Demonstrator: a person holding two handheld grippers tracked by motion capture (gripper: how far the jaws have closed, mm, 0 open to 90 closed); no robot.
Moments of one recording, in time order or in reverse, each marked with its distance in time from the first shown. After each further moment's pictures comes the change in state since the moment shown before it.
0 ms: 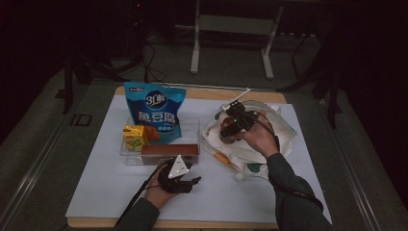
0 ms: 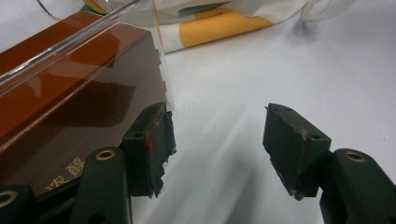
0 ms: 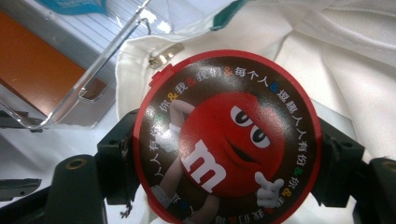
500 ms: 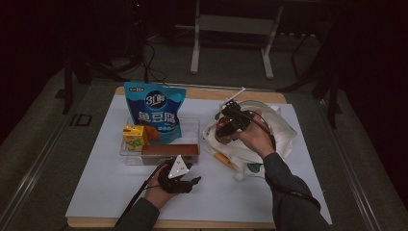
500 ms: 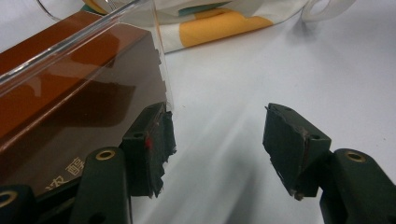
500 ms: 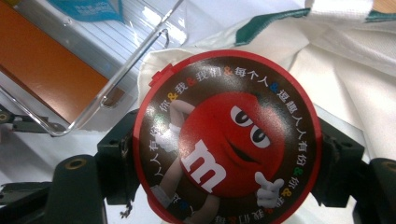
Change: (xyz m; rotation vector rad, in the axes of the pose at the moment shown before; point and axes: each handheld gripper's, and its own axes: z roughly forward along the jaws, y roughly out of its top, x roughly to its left) left arm 0.000 0.000 0.000 0.001 -0.001 0.000; right arm 0.012 0.007 -0.002 -0.007 0.014 -0.019
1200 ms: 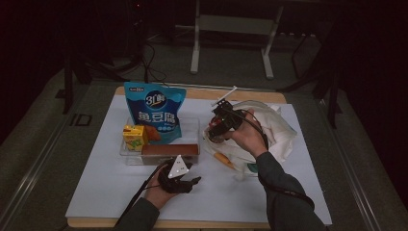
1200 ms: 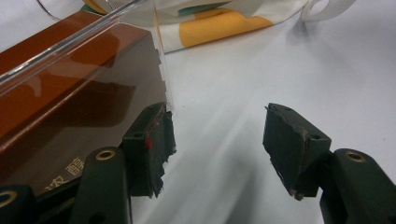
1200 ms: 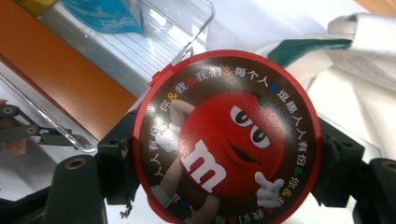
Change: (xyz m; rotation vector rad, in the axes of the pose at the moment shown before) left arm 0.000 0.000 0.000 0.000 -0.001 -0.001; right arm 0.019 0.013 0.002 -0.007 0.013 -0.020
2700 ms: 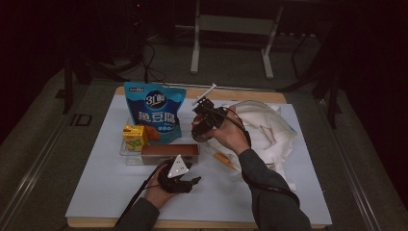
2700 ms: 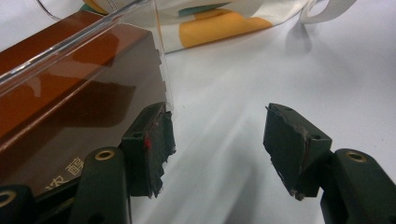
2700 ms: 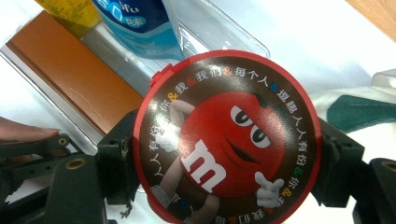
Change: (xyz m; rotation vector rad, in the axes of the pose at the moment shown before) left arm 0.001 0.000 0.000 -0.002 -0.005 -0.004; right arm 0.041 0.032 0.007 -0.003 0.022 -0.053
